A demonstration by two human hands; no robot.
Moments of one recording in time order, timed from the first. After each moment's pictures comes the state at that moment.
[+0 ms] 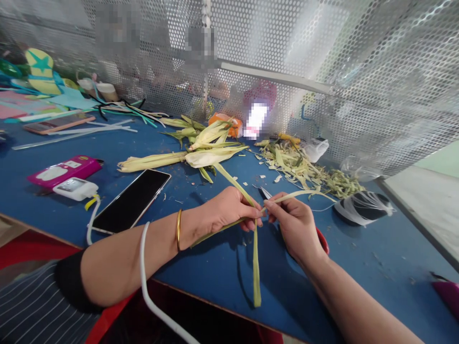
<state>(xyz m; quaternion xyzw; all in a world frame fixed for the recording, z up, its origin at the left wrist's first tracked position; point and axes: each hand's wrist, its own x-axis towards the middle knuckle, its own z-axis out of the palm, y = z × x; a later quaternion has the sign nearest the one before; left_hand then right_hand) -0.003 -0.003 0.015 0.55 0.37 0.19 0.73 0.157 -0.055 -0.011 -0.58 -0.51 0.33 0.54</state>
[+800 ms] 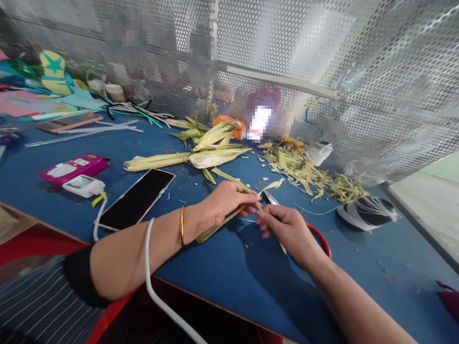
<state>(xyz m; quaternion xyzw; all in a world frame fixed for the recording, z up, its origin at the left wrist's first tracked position) -0.003 0.010 0.007 0.48 0.42 0.28 0.72 0.152 -0.060 -0.009 -0.58 -0.57 0.44 0.38</state>
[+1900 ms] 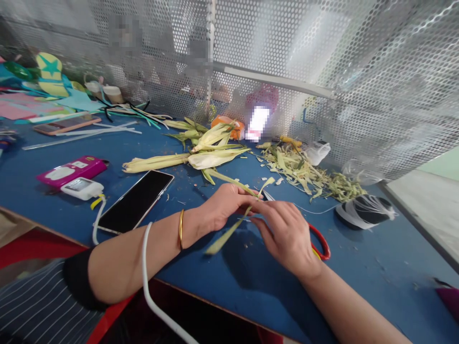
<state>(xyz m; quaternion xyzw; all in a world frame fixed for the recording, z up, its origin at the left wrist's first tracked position) -0.001 0.004 0.005 0.44 0.37 0.30 0.76 0.151 -0.068 -0.006 -0.44 -0.83 -0.14 0.30</state>
